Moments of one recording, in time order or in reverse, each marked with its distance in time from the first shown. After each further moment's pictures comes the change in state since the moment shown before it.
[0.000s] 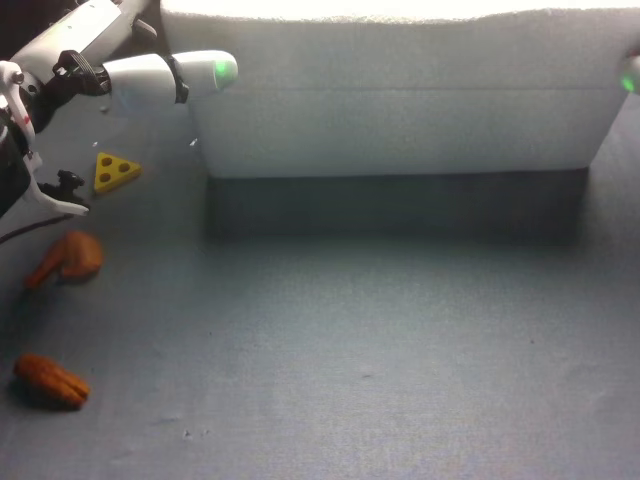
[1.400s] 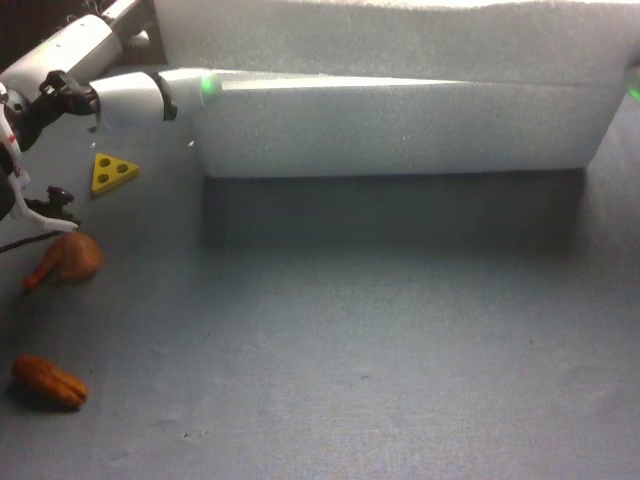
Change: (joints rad) left arm 0.029 0.039 -0.050 0.004 -0.036 -0.017; right arm 0.035 0.027 -0.039 0.018 -0.027 -0.076
